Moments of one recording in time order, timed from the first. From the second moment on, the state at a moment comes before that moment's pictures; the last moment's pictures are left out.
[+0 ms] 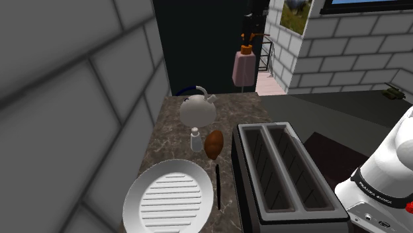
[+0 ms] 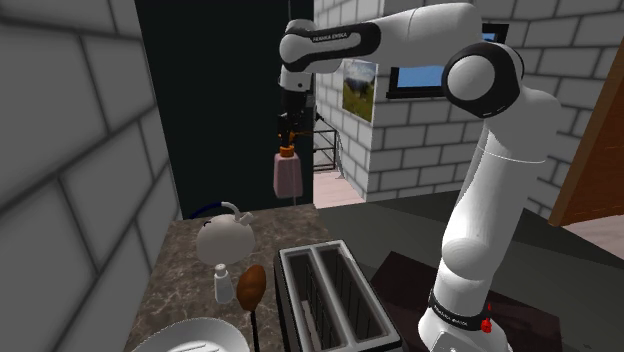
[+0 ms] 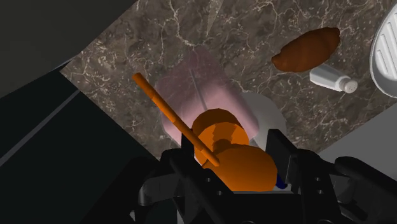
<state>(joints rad) 0.00 -0.08 -0.09 -1.77 0.10 1.76 -0.30</state>
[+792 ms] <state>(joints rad) 0.00 -0.04 -0.10 -1.57 0.10 1.59 -0.29</state>
